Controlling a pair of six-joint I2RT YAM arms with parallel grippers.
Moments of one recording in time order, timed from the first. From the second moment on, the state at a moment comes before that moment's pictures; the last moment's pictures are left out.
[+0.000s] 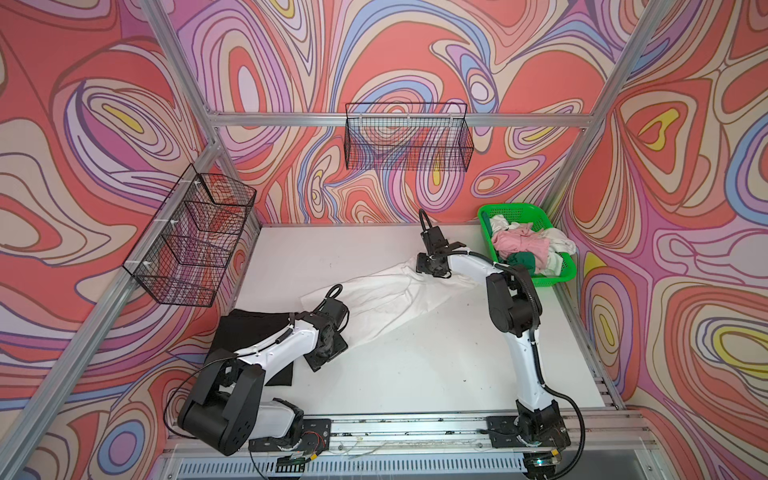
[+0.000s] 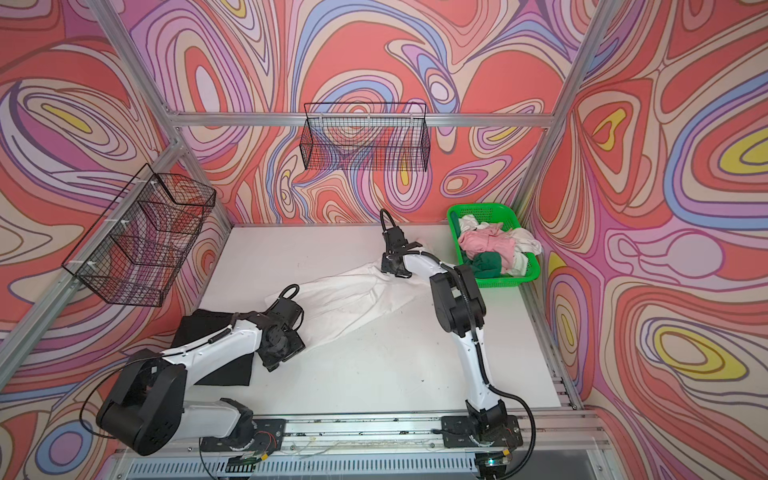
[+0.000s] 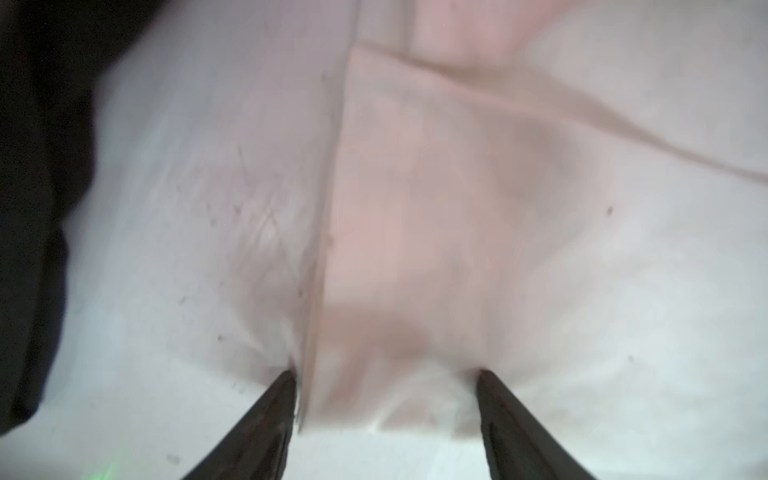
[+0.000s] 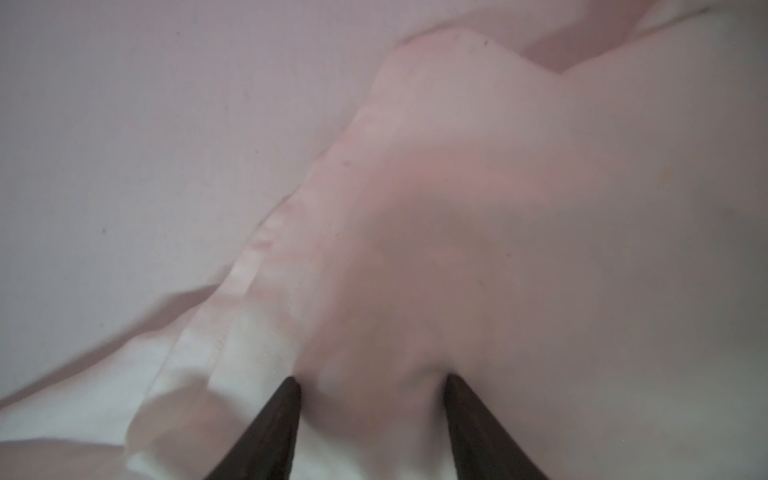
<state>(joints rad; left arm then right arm) -0.46 1.32 0.63 -0.77 -0.09 -1.13 0.41 2.36 1.87 -0.55 0.05 0.45</state>
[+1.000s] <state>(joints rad) -0.53 1.33 1.05 -0.97 -0.49 -0.87 0.45 2.01 1.66 -0.59 0.05 0.41</state>
